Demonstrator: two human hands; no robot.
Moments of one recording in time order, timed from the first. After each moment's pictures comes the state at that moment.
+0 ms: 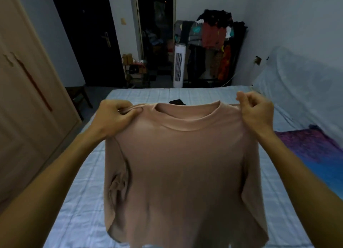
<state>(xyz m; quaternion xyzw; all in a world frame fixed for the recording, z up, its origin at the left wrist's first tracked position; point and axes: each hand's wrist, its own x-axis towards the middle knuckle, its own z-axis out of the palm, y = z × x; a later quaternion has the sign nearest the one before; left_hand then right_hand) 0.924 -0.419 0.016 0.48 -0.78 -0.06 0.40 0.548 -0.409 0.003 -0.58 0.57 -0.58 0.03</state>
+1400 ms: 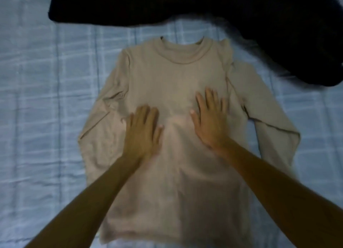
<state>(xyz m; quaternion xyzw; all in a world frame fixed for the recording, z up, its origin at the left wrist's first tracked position) 0.786 -0.702 -0.590 0.59 -0.79 -0.18 -0.01 0.566 -0.710 -0.624 -0.68 0.72 -0.04 0.12</state>
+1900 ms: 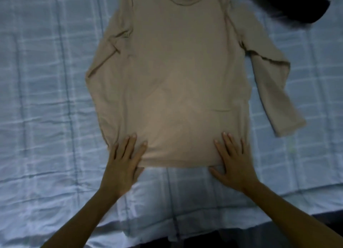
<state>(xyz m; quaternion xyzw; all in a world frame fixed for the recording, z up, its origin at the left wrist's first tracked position) 0.925 -0.448 -0.607 0.46 -0.87 -0.17 -0.08 0.561 -0.380 -0.614 -0.73 0.65 0.05 0.19</state>
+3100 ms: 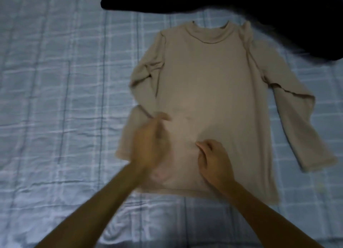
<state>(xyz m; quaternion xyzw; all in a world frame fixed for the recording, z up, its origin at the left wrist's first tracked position) 0.860 -0.549 -0.512 0.64 -0.66 -0.27 0.28 0.665 -0.483 -0.604 -0.68 0.68 -0.15 0.22</state>
